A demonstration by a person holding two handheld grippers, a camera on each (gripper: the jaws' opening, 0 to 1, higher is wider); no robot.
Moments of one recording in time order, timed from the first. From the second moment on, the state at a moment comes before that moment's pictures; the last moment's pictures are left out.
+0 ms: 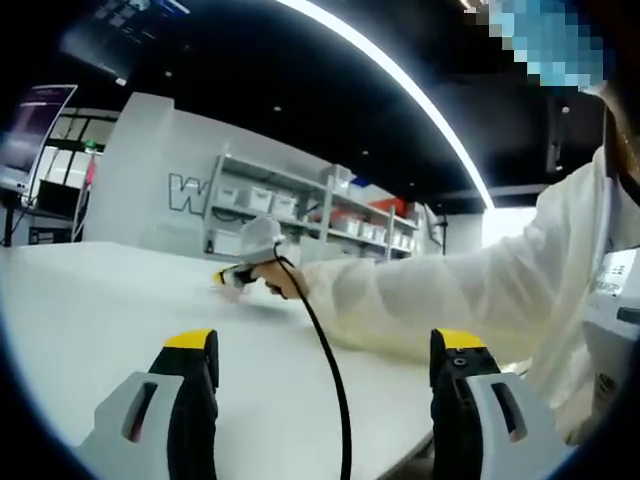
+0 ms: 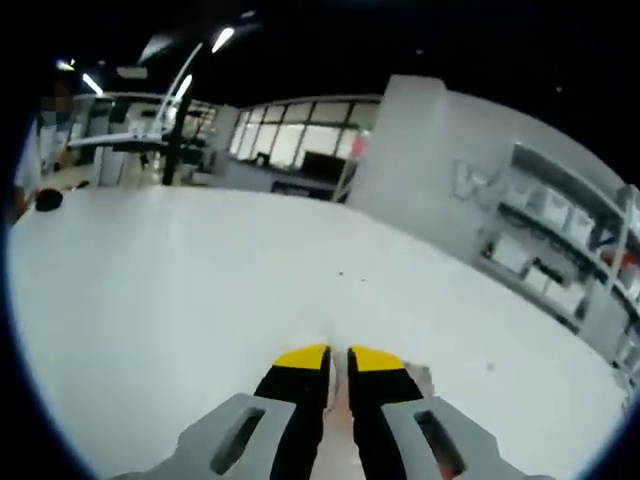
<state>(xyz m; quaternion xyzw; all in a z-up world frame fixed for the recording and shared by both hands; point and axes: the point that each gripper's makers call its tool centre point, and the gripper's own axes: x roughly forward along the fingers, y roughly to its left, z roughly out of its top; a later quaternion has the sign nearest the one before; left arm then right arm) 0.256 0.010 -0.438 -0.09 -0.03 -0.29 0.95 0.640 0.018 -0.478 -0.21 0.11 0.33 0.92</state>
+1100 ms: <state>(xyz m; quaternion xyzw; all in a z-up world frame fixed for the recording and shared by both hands) 0.256 0.012 -0.438 -0.09 -0.03 -0.29 0.95 0.623 0.022 -0.417 -0.12 -0.01 0.32 0.94</state>
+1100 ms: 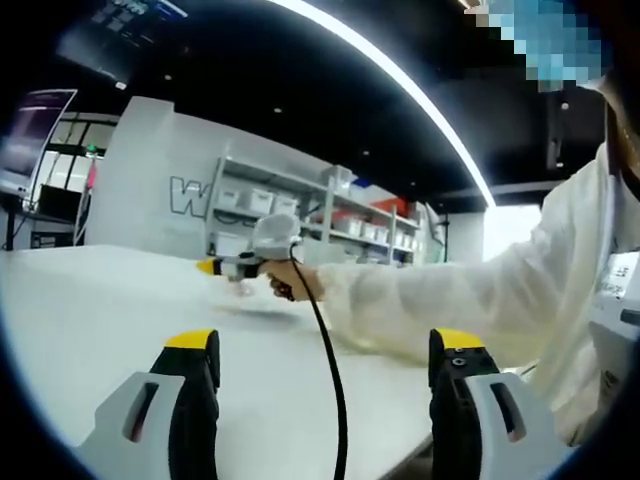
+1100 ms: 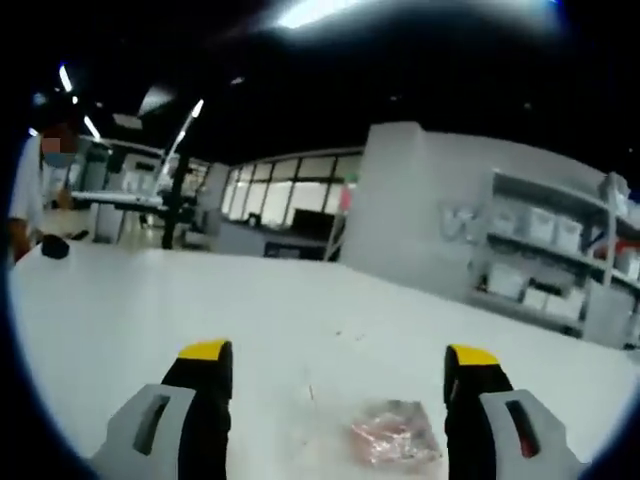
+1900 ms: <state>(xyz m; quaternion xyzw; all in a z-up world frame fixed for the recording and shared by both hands) 0.255 0.012 -0.437 -0.09 -0.03 -0.29 0.95 0.581 -0.016 -0.355 -0.14 -0.07 0.32 0.93</state>
